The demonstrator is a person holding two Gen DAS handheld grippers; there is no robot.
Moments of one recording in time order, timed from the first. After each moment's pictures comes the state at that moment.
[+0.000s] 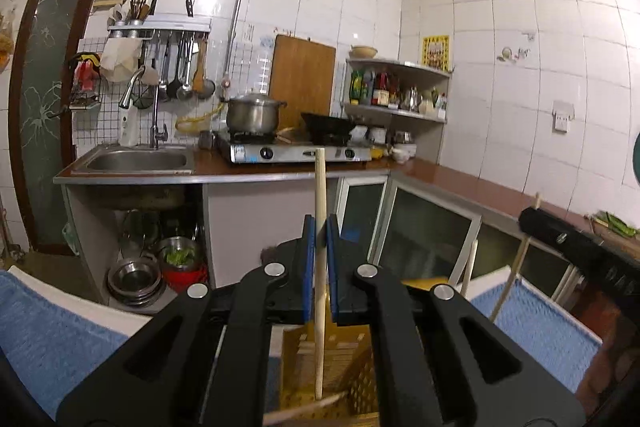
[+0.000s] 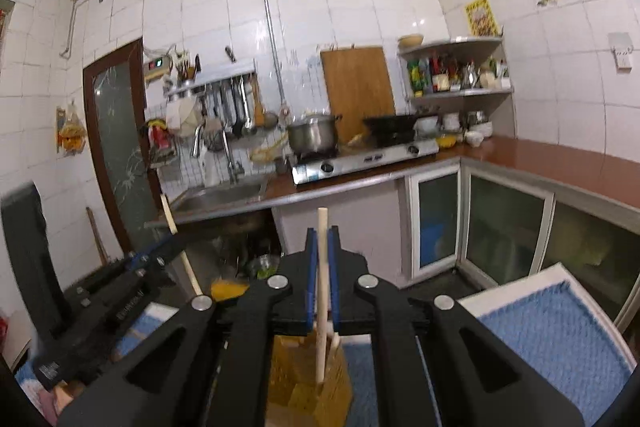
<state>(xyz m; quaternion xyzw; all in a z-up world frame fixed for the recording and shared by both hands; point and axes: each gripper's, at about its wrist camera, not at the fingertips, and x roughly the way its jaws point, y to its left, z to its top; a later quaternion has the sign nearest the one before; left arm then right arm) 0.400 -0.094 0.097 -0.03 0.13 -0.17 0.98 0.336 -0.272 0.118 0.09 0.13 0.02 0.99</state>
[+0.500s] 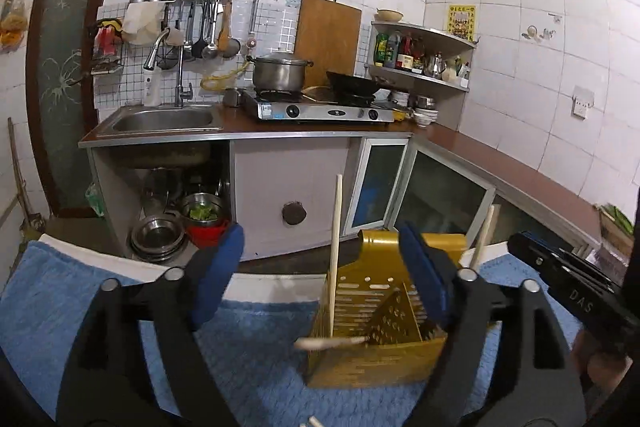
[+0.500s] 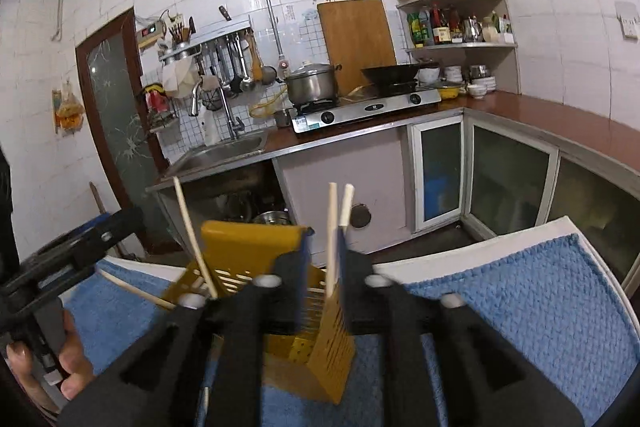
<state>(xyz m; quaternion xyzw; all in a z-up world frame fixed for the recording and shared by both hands) 0.374 -0.050 0.111 -0.05 0.21 -0.13 0.97 0.327 -0.280 0.101 0.13 0.19 0.02 0.97</state>
